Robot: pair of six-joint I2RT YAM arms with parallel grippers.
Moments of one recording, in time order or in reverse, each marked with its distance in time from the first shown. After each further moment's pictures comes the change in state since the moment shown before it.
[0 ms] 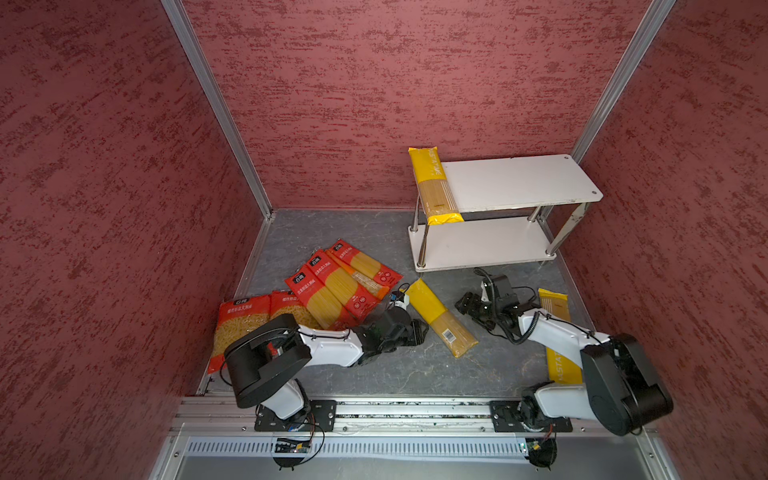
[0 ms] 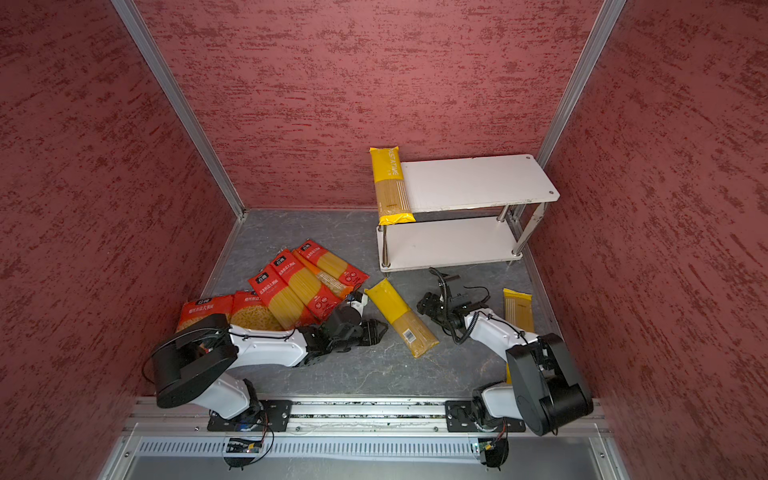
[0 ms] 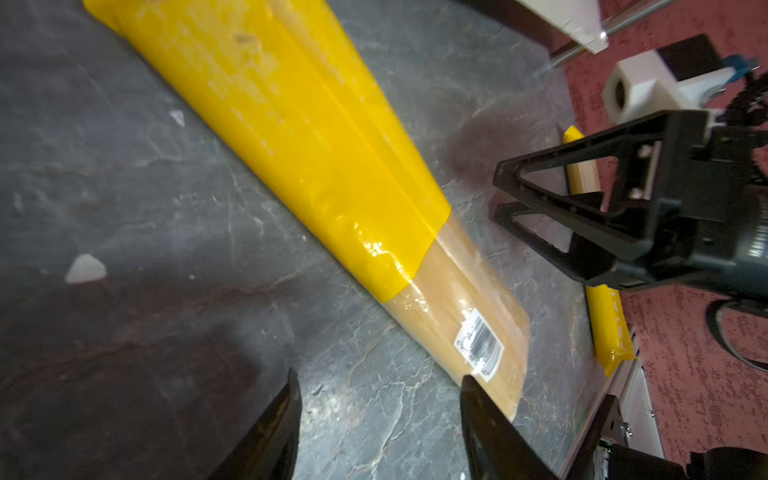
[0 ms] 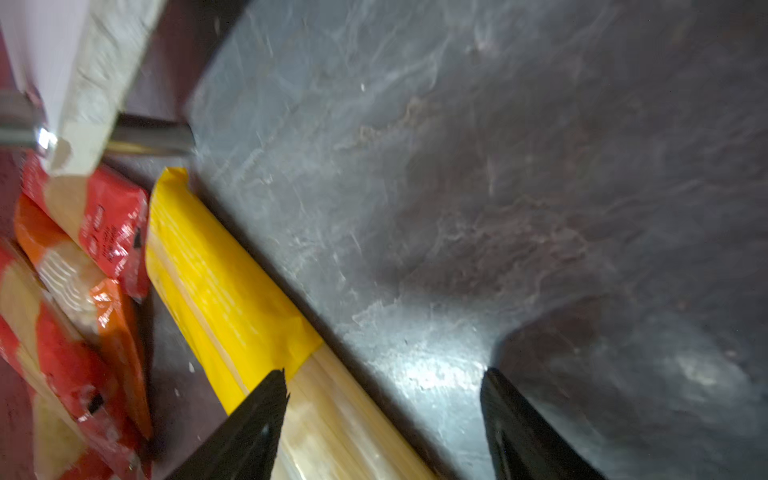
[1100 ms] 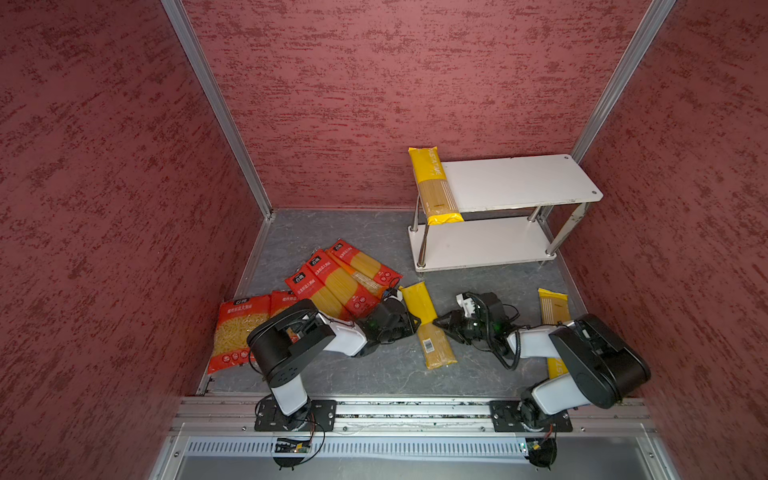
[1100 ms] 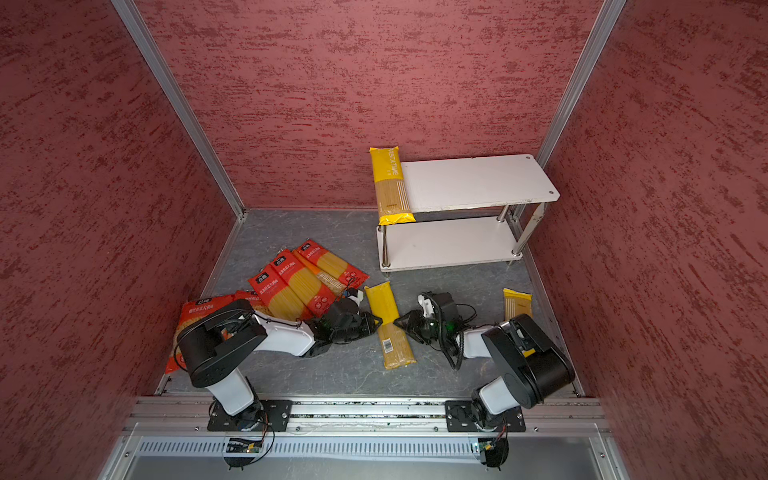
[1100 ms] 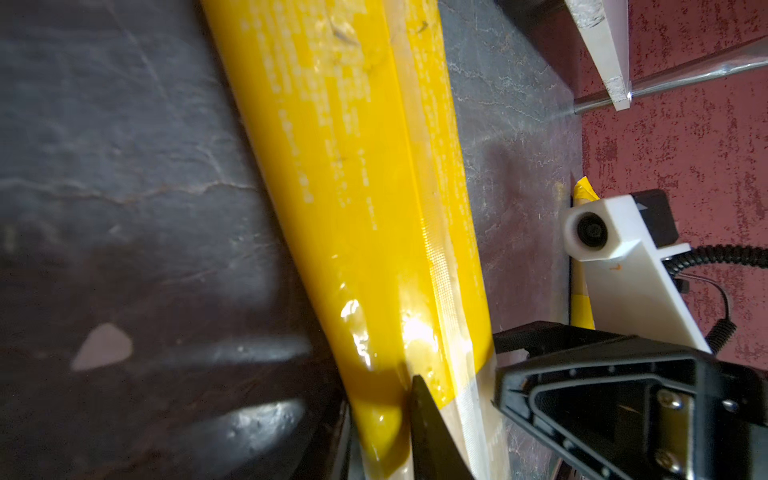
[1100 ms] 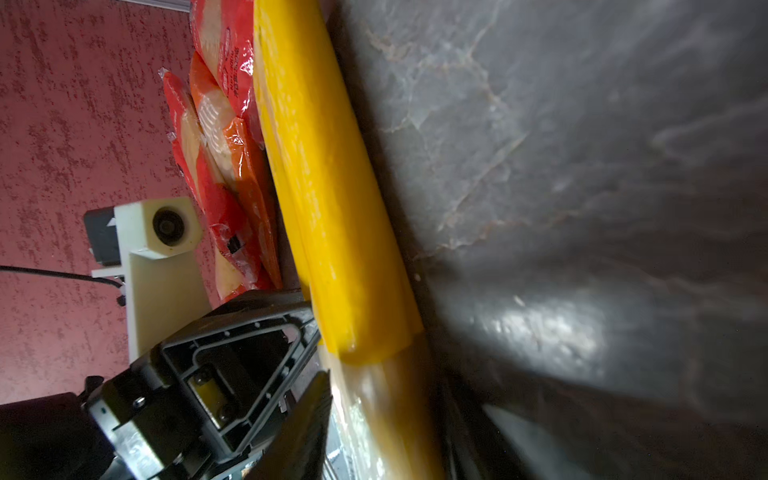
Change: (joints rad) left arm 0.121 0.130 -0.002 0.157 0.123 -0.112; right arm 0.130 0.160 -0.256 0.734 -0.366 0.312
